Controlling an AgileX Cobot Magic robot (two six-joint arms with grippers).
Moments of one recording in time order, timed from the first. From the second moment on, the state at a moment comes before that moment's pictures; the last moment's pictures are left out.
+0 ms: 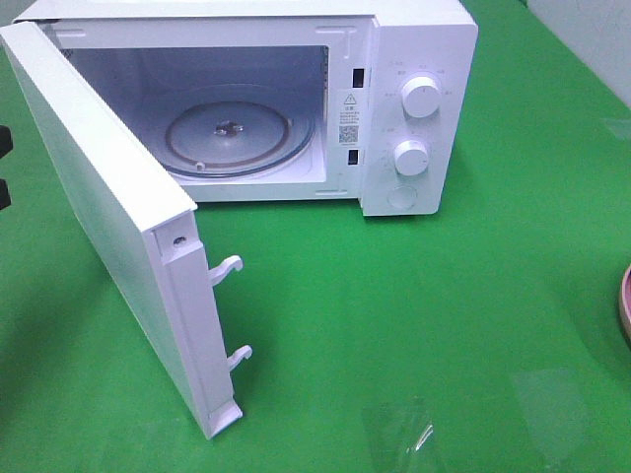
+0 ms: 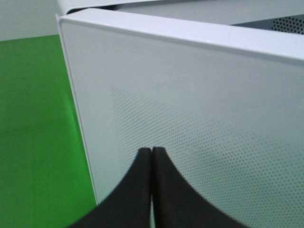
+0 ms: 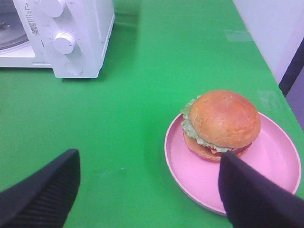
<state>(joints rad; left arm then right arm) 0.09 1.48 -0.38 0.64 -0.89 -0.31 0.10 0.00 -0.49 -0.12 0.98 0.09</state>
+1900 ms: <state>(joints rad) -0.40 1.86 -0.78 0.28 -0.83 -0.24 0.10 0.00 -0.49 -0.12 0.98 0.09</state>
